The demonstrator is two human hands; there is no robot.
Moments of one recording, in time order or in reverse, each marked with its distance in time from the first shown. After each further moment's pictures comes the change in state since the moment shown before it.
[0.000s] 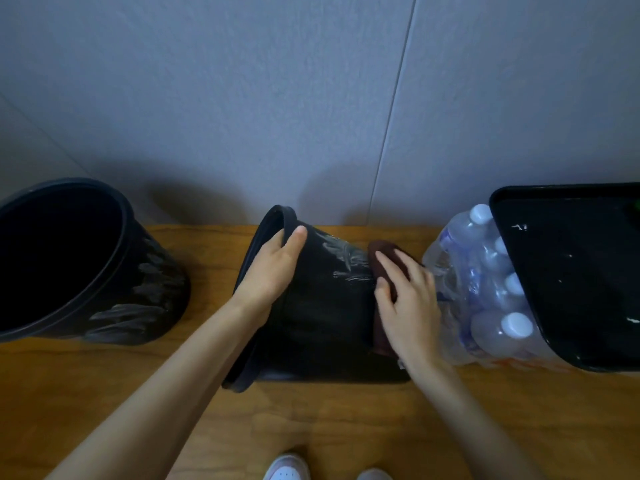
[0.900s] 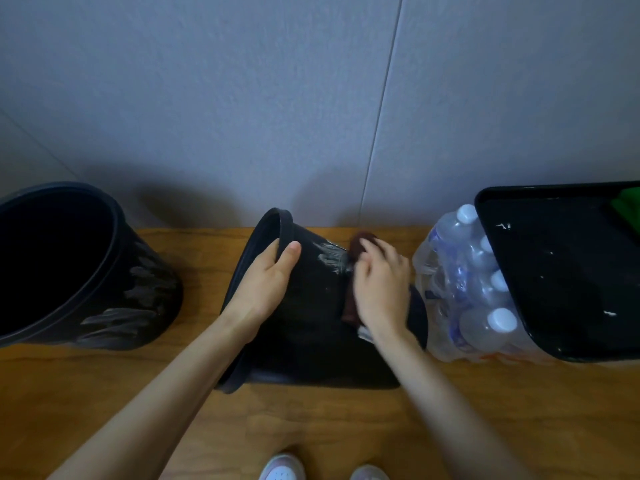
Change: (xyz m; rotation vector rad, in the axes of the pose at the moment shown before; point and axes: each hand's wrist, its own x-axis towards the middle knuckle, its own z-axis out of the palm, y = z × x) left_hand -0.012 -0.012 -0.004 -0.005 -0.030 0.106; right_hand 0.021 -0.038 0.006 0.014 0.012 0.143
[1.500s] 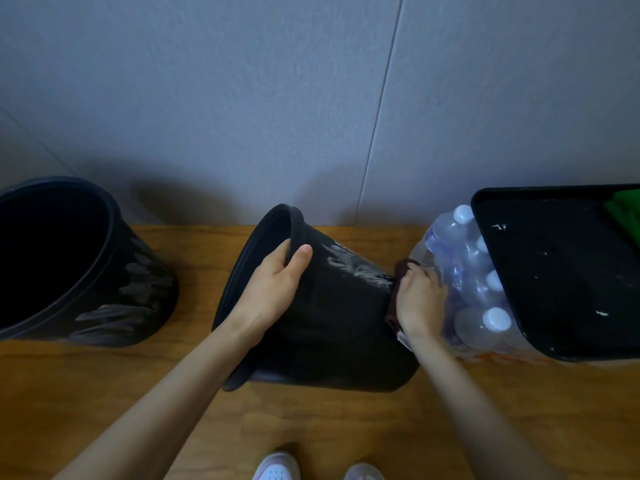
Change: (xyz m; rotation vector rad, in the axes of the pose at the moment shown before) left_hand -0.006 0.001 0.010 0.017 -0.053 0.057; right_hand 0.008 0.055 -0.009 -0.096 0.007 0.277
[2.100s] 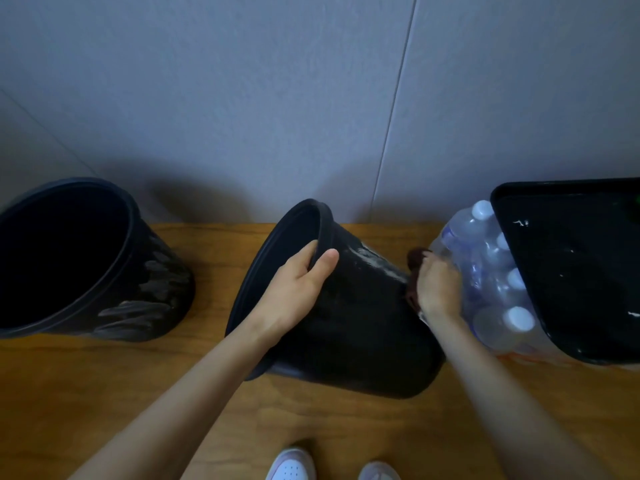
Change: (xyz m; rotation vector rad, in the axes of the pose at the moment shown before) left_hand -0.003 0.000 0.001 0.051 -0.097 0.025; right_hand 0.026 0.000 0.013 0.114 -0.073 0.041
